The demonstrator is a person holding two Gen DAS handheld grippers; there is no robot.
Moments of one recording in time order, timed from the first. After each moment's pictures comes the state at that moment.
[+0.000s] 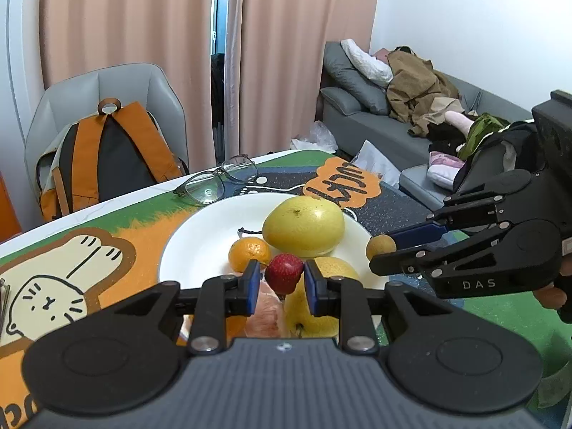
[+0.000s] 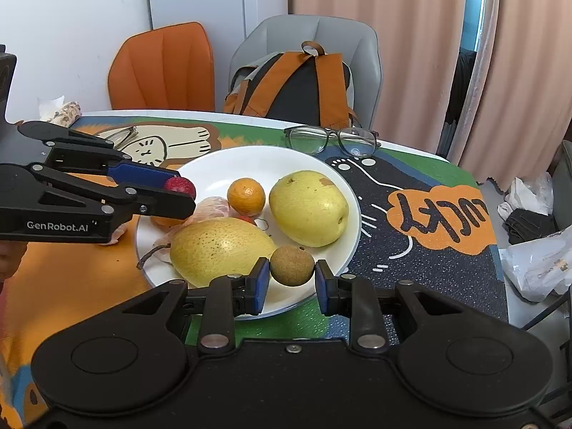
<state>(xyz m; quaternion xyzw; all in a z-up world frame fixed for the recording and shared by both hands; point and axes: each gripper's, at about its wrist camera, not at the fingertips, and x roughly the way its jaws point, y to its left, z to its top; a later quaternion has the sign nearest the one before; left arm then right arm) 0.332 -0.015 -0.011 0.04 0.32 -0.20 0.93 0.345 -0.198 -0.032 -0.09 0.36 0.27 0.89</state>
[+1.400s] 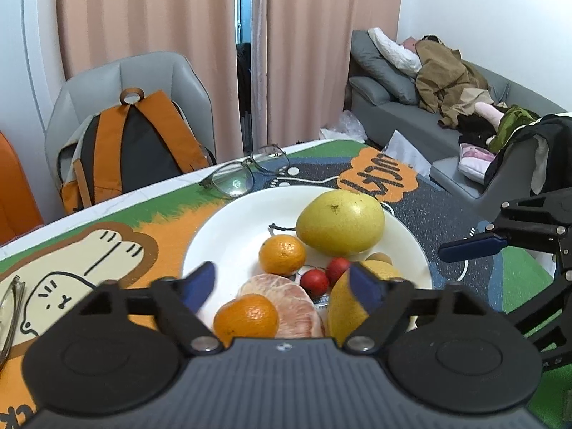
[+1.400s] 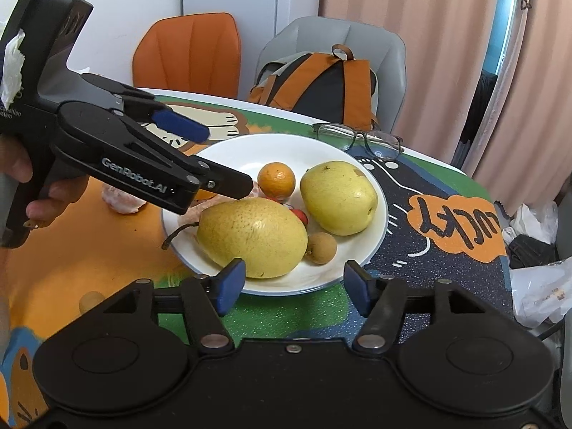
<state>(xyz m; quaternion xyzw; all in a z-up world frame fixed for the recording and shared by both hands) 0.348 -0.014 -0.019 0.05 0.33 -0.15 0.93 0.316 -0.187 -0.036 -0.13 0.33 0.29 0.89</state>
